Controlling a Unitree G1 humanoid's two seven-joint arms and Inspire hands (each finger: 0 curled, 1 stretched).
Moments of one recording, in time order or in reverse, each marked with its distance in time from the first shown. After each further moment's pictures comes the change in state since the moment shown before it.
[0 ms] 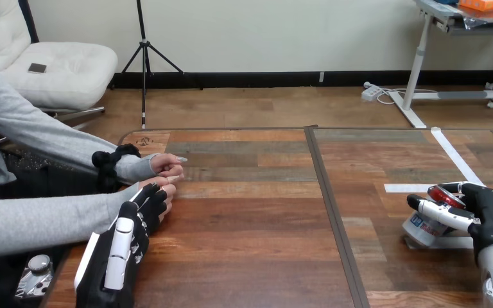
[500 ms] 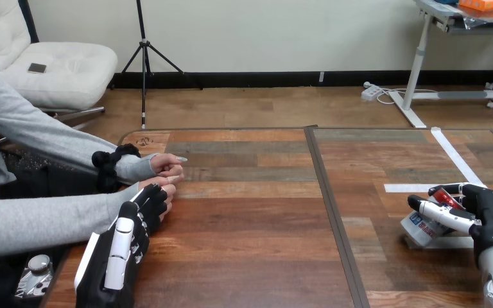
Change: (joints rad) left arm 0.000 0.000 0.000 0.000 0.000 0.000 -0.001; right arm 0.007 0.000 -0.002 0.001 0.016 -0.014 0.007
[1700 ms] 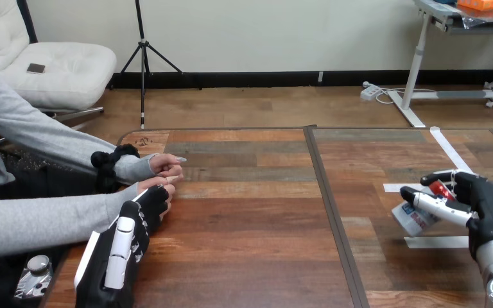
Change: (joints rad) left arm 0.003 0.002 -0.001 -0.014 0.009 0.003 0.002; right arm 0.015 0.001 -0.005 -0.022 0.028 -0.121 0.084
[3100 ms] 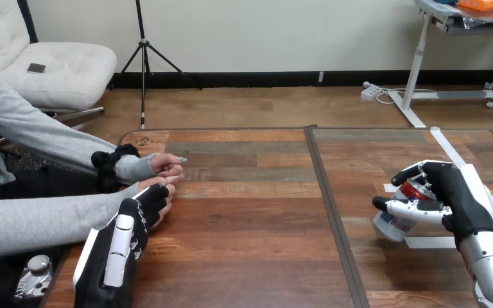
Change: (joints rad) left arm 0.001 0.000 -0.001 -0.017 0.004 0.000 0.008; right arm 0.006 -0.025 0.147 -0.029 -0.239 -0.111 -0.109
